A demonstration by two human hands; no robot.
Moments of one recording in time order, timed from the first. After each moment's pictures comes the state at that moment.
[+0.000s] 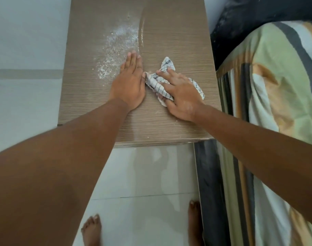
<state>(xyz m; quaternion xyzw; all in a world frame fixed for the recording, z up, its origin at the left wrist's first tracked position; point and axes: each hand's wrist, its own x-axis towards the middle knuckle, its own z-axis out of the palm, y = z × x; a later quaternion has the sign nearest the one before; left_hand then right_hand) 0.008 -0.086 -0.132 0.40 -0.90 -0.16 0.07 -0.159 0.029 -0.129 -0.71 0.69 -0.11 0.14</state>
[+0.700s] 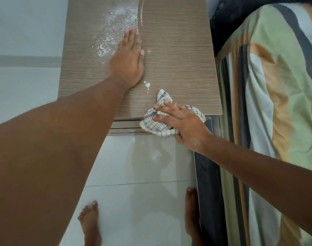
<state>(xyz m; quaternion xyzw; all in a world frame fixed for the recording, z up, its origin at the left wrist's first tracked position) 0.016 -0.077 -0.127 0.39 -0.90 -0.15 0.10 -0.106 0.161 -0.132 -0.76 0.61 -0.12 0.17</state>
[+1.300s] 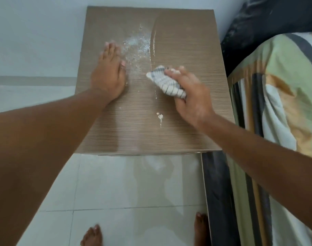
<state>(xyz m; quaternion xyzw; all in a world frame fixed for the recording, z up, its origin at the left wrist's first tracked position) 0.058 -0.164 -0.123 0.44 -0.87 -0.16 0.14 -0.129 0.019 -0.093 -0.58 0.75 -0.30 0.13</state>
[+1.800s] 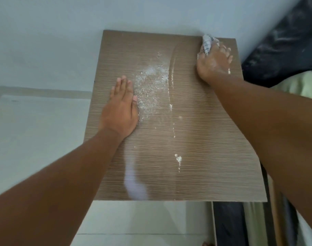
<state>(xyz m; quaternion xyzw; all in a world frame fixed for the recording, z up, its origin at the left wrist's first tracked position) 0.065 -0.180 -0.139 0.47 -0.86 -0.16 0.12 -0.242 -0.199 -0.118 -0.36 0.91 -0.16 0.12</state>
